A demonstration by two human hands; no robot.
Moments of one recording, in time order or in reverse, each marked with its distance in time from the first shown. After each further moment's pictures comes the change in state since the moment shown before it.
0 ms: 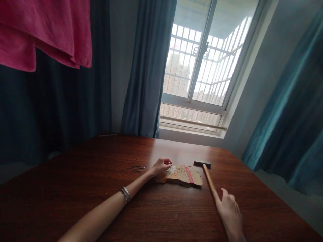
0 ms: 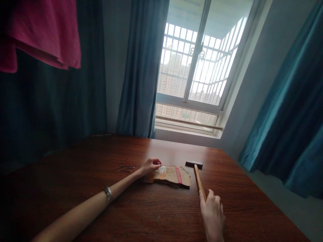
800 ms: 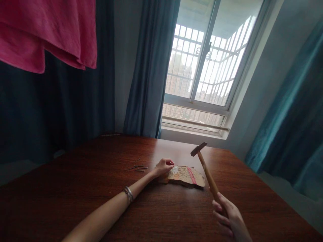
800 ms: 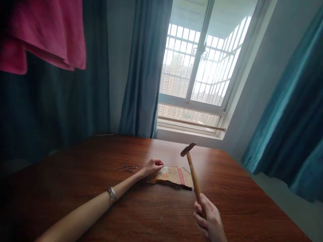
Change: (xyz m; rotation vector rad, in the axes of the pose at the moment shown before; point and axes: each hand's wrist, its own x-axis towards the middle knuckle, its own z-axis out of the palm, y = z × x) left_hand -0.001 -0.006 0.001 0.062 0.034 0.023; right_hand -0.041 -0.046 -0.060 1.601 -0.730 0.299
